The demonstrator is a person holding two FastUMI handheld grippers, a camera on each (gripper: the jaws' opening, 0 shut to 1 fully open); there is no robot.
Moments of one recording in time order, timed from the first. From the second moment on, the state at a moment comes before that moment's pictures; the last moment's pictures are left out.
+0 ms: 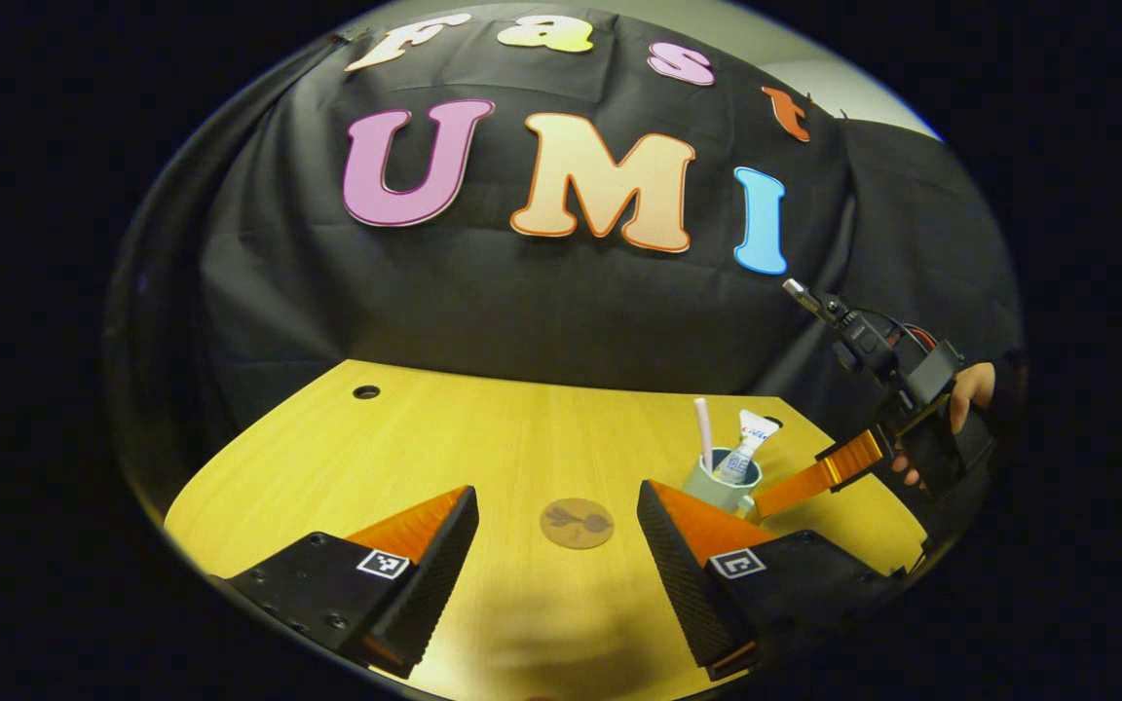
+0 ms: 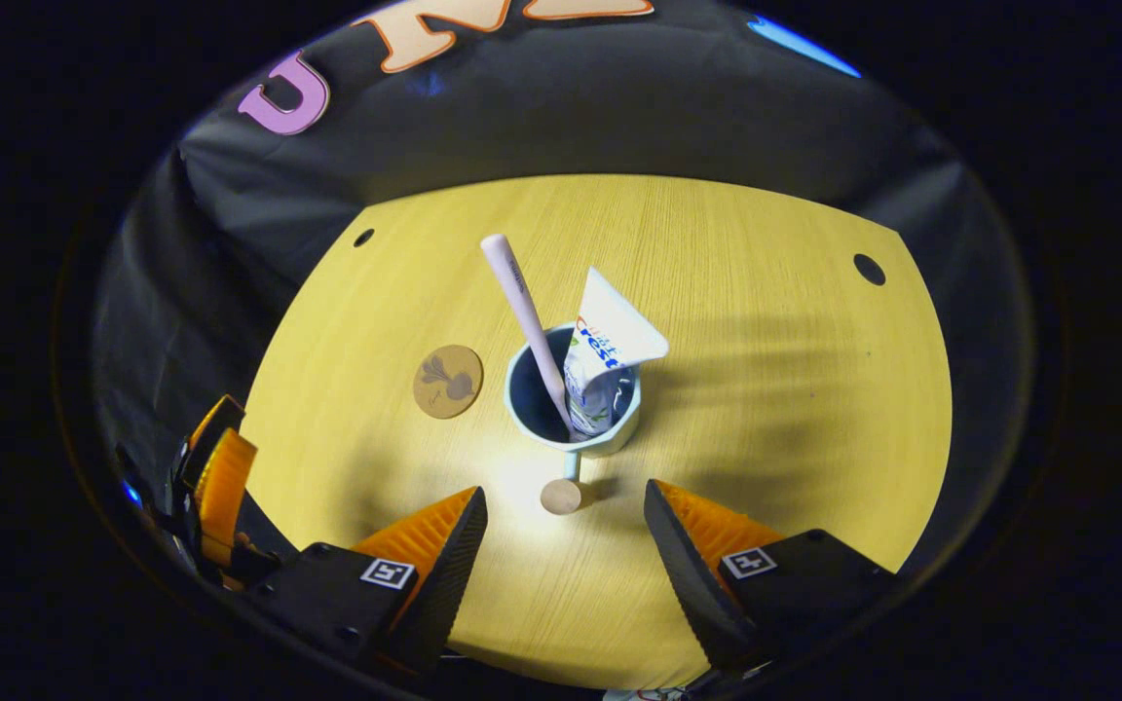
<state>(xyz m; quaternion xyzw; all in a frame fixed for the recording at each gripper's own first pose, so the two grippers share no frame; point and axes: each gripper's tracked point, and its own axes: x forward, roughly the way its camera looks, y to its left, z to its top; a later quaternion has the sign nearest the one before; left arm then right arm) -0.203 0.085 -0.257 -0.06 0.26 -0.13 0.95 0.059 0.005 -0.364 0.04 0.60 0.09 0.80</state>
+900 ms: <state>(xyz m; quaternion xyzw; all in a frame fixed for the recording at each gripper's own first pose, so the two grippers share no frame) -0.199 0.163 -0.275 -0.06 0.29 -0.08 0.95 0.066 -0.003 -0.444 -0.06 0.67 0.05 0.74</state>
